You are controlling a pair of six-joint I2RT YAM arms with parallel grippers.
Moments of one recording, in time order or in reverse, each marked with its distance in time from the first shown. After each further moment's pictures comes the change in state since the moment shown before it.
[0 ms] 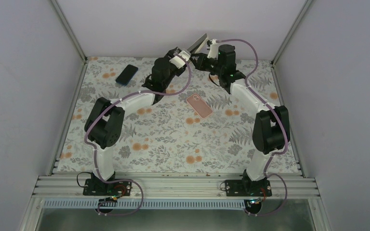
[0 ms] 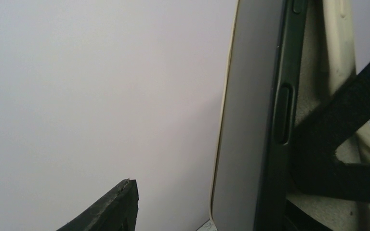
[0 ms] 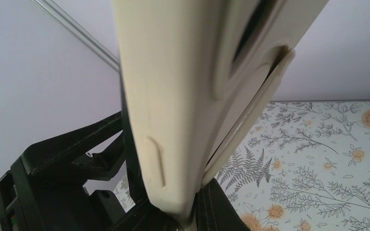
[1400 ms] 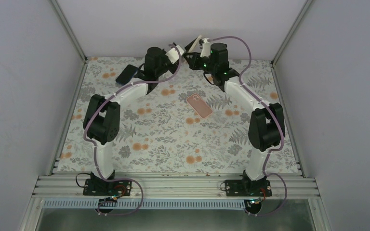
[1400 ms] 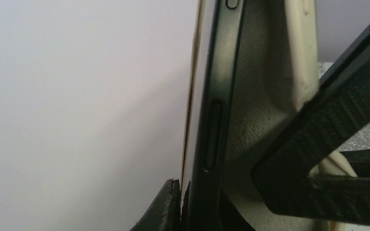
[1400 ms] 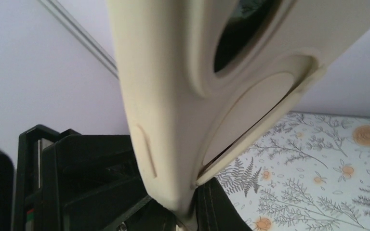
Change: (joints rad) left arm 0.102 0.046 0.143 -0.249 0.322 -0.092; right arm 0.047 0.060 0.072 -0.055 0.097 -0.084
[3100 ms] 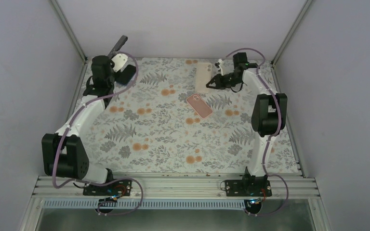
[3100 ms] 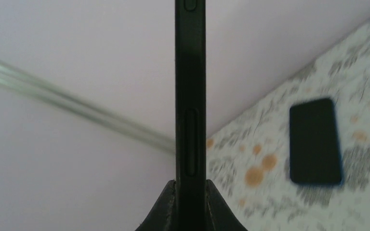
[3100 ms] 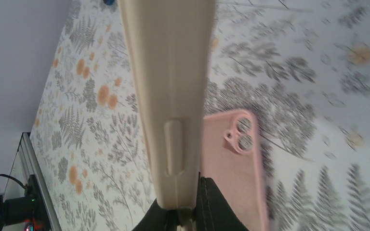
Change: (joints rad) left arm 0.356 -0.542 -0.425 -0.245 -0.436 0.367; right arm -0.288 0.201 0.180 -0.834 -0.409 -0.587
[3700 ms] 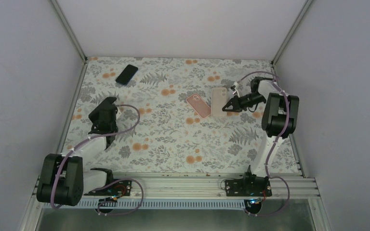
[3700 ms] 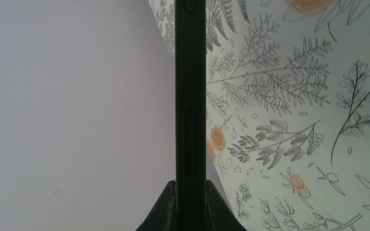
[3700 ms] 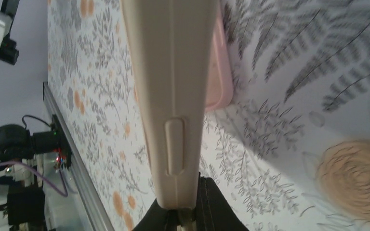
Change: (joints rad) left arm -0.009 -0.283 -0.729 0.065 -0.462 0.293; right arm -0.238 -0.010 -0.254 -0.331 -0.055 -0.418
